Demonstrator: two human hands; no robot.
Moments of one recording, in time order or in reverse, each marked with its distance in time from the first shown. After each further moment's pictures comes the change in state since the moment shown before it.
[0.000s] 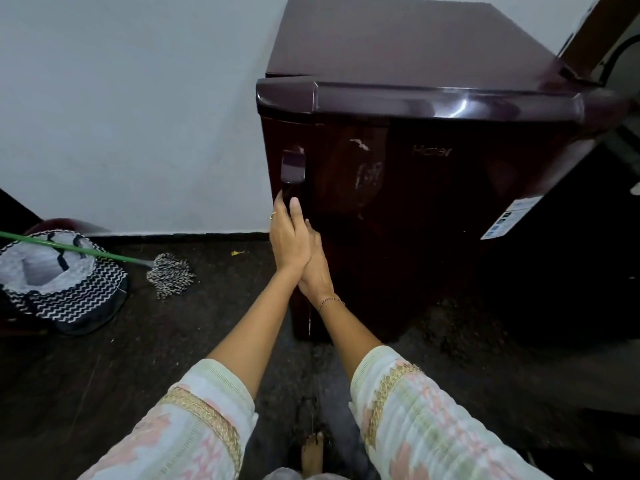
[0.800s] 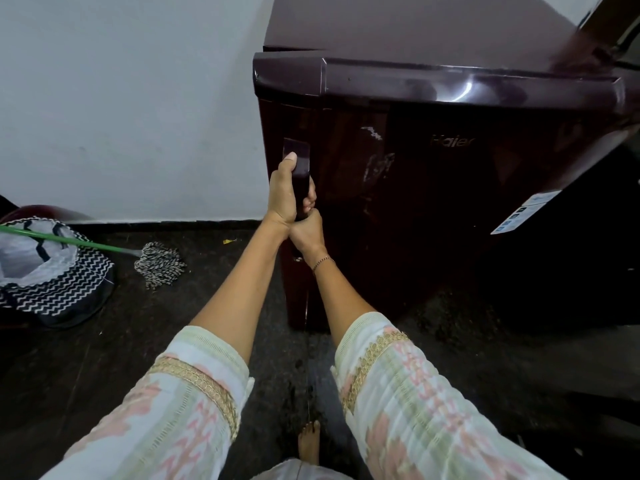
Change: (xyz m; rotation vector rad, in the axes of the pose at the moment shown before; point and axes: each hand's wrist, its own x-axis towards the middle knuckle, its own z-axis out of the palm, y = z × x) left_hand 0.071 0.013 -0.001 -0.580 -0.464 -0.163; right_hand 0.061 -0.028 0.008 0.271 0.056 0.210
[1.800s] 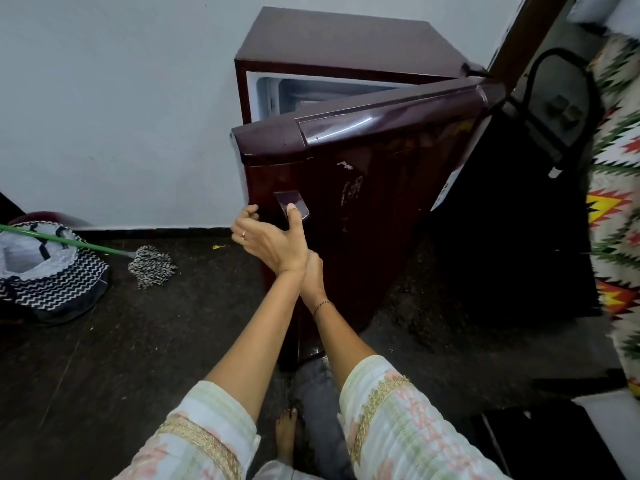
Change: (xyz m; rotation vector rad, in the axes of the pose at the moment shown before) left_hand -0.212 -0.014 0.101 0.429 0.877 0.293; right_hand -0.207 0.044 -0.095 0.012 0.008 -0.023
